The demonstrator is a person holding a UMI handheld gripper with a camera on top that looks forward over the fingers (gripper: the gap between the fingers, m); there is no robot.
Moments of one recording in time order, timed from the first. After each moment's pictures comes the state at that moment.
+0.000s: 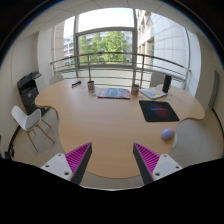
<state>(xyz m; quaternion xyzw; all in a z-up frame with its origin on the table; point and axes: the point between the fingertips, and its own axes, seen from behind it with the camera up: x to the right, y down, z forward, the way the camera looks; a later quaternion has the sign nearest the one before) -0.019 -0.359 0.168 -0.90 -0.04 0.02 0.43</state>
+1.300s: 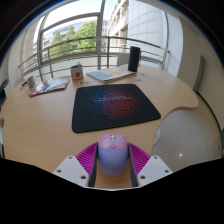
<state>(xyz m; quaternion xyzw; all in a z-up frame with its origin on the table) 0.274 -0.143 -0.016 -0.92 0.08 -0.06 0.39</state>
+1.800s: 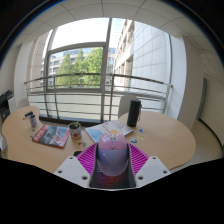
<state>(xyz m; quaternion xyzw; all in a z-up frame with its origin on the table) 0.322 0.004 0.199 -0.84 0.03 -0.07 0.54</state>
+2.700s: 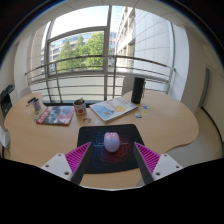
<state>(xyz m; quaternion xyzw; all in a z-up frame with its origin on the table) 0.300 -0.057 0.132 -0.89 0.03 -0.05 0.46</state>
